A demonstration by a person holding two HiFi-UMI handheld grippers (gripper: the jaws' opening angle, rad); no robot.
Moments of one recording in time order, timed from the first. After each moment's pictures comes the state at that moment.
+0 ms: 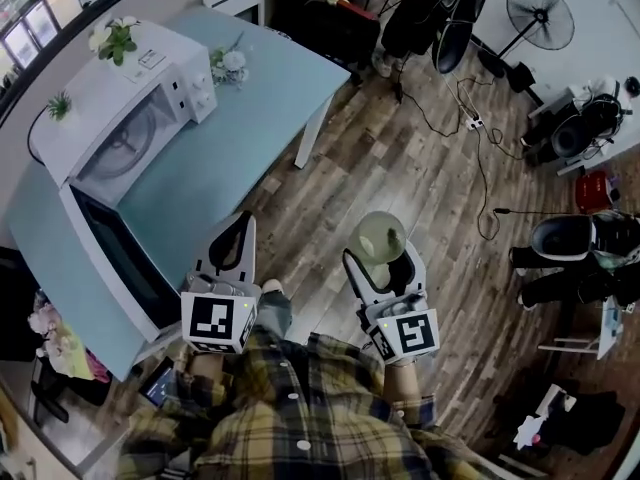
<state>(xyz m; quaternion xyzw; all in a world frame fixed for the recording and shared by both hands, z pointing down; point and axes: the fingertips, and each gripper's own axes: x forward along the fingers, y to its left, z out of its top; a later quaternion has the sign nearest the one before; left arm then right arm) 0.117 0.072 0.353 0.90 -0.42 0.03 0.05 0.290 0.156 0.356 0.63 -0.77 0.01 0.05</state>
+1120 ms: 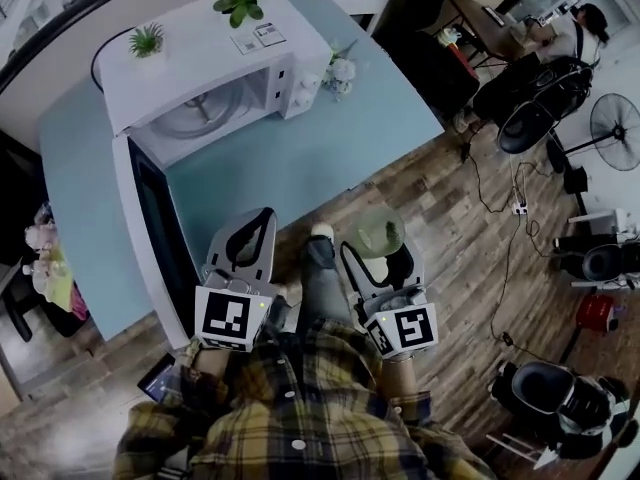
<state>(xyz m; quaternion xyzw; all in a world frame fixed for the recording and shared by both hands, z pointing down) 0.027 0.000 0.380 0.83 -0.55 0.03 0.08 0.180 0.006 0.380 0.47 -0.88 0.02 0.08</state>
